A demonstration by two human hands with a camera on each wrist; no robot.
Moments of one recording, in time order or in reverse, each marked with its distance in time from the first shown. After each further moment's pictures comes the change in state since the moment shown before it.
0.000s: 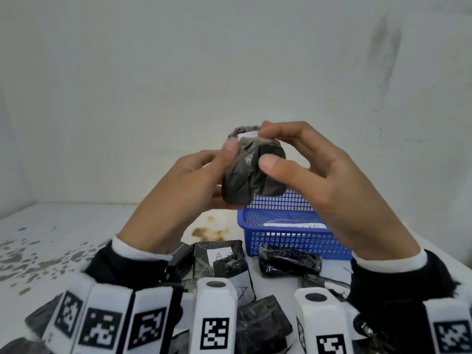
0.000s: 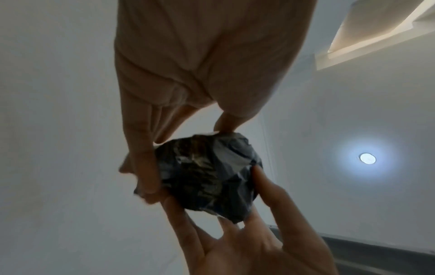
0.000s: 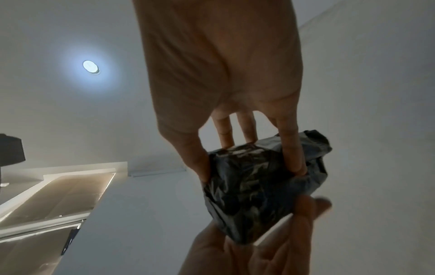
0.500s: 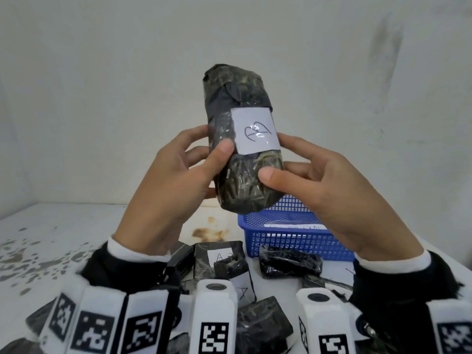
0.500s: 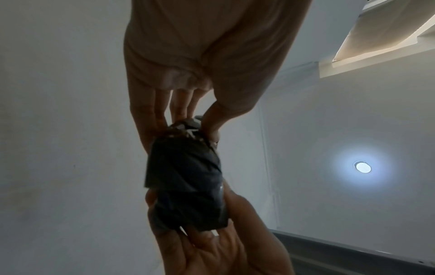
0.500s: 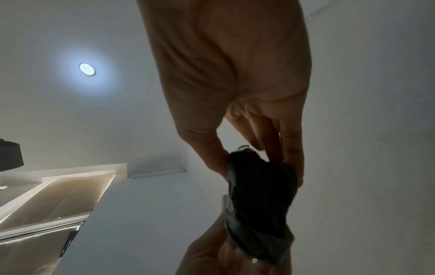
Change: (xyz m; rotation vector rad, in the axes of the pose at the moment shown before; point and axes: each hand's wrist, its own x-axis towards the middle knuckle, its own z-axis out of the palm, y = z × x) left_hand 0.002 -0.001 -0.008 -0.053 0.161 0.108; right_hand 0.001 -0.002 0.000 0.010 -0.036 0.174
